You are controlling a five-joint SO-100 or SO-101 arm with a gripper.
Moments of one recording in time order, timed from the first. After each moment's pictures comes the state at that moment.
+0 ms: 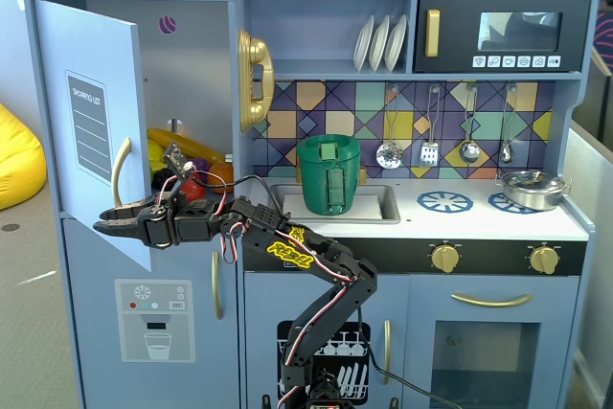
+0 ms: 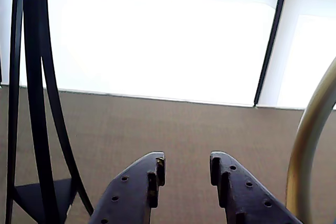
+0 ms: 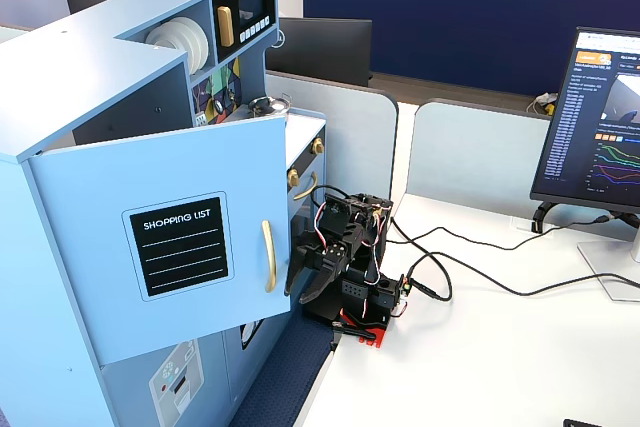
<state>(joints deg) -86.2 128.8 101.3 24.3 -101.4</state>
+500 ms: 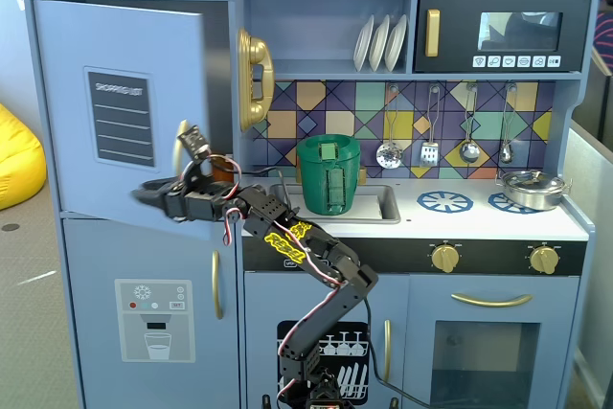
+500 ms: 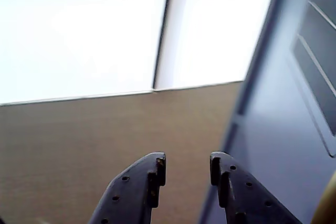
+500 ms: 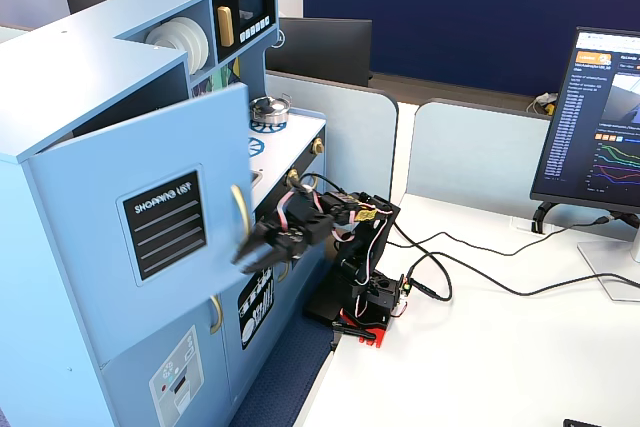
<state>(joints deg) -63.5 128.4 100.5 24.6 -99.4</state>
